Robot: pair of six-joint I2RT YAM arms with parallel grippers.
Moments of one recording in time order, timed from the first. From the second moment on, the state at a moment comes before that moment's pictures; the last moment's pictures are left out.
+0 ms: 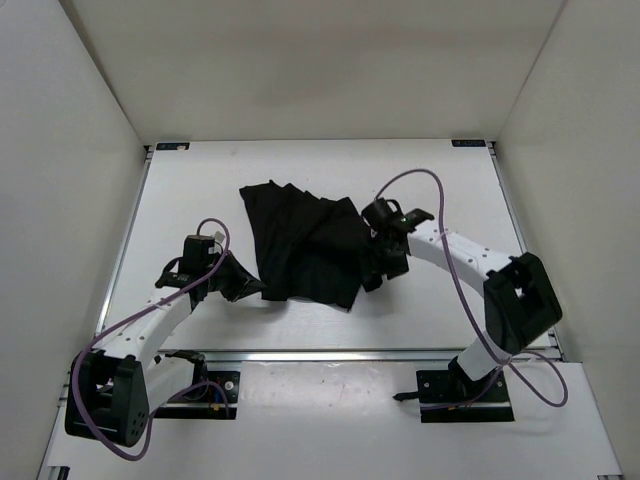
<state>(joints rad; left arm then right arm) -0.18 1.05 0.51 -0.35 0.46 -0.88 0.56 1.62 1.19 -0.81 0.06 0.40</state>
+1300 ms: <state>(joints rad) -0.19 1.02 0.49 -0.35 0.48 -0.90 0.72 1.61 0.89 -0.48 -0.09 0.88</state>
